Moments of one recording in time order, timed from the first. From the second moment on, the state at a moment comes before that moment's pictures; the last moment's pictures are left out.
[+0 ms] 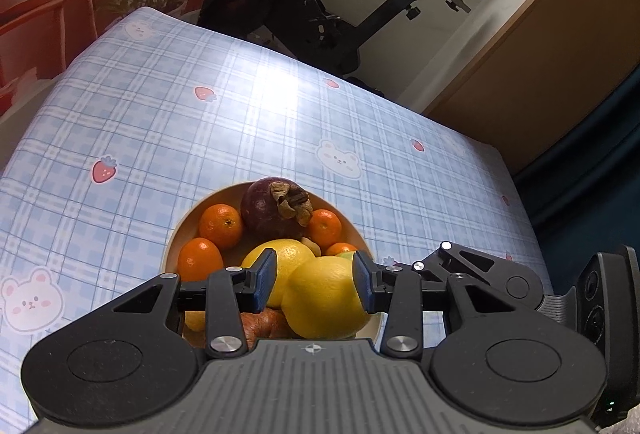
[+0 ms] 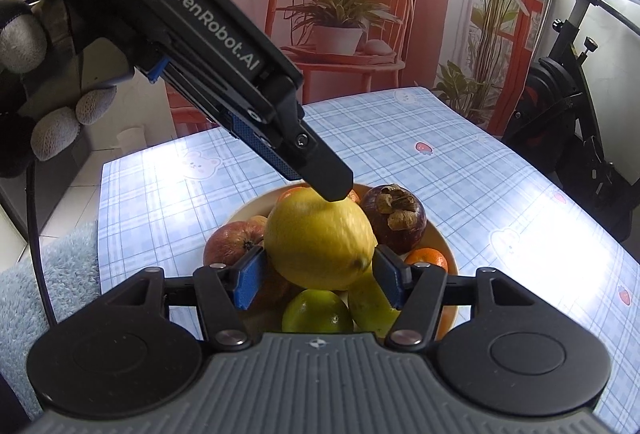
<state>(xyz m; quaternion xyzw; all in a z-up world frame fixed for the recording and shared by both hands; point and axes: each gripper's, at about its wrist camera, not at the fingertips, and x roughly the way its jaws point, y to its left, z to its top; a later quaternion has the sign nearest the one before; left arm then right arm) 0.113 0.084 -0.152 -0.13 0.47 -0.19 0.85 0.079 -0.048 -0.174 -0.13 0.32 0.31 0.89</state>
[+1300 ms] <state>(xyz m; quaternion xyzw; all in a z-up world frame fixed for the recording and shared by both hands) 0.068 0.058 -0.099 -0.02 0.36 -0.04 0.93 0.056 -0.136 -0.129 0.03 0.26 0.13 0.96</state>
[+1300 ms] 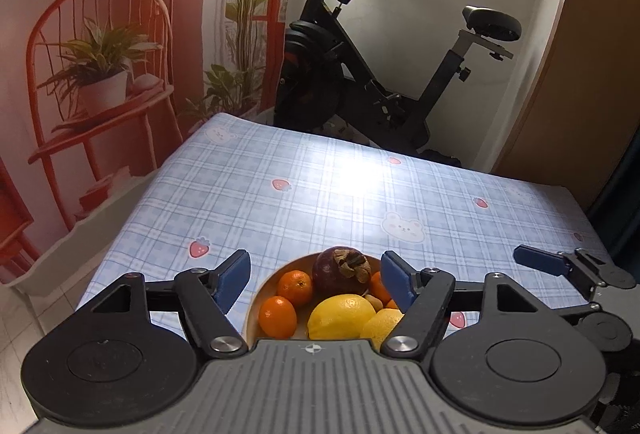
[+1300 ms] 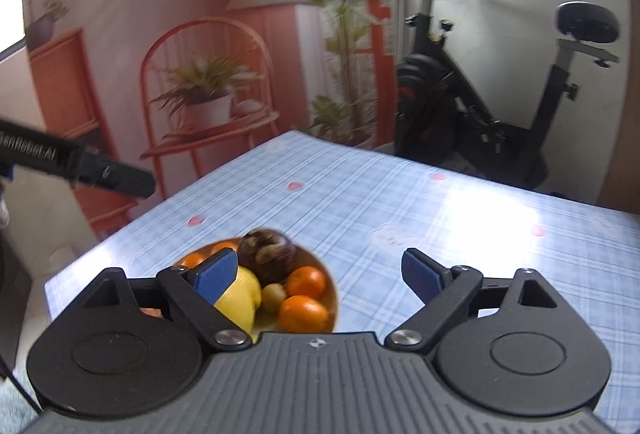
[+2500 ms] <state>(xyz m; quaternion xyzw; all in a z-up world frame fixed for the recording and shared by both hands) 0.006 0.020 -0.029 0.02 0.26 -0.01 0.96 -0.002 -0.157 -0.039 0.04 0.23 0.01 0.97</state>
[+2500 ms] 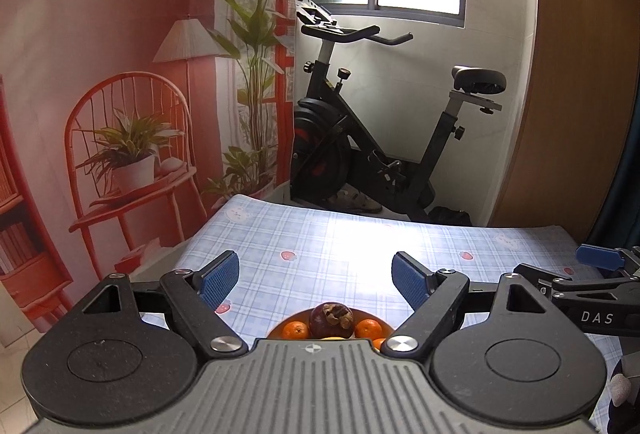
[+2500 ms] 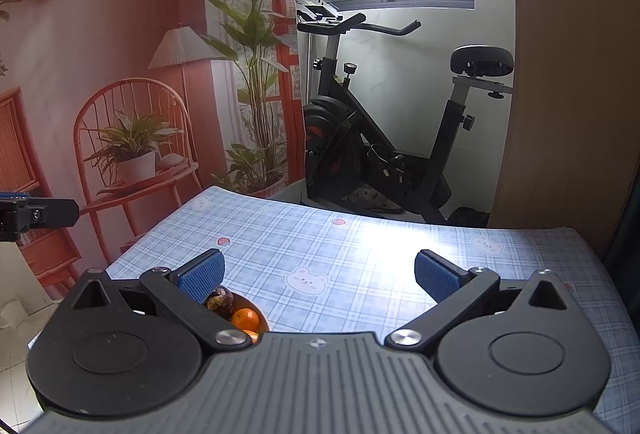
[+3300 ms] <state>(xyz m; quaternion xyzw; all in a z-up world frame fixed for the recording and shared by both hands) 0.004 0.018 -0.020 0.02 0.26 -0.01 0.96 -0.004 -0.158 -0.031 0.04 0.23 0.00 0.97</state>
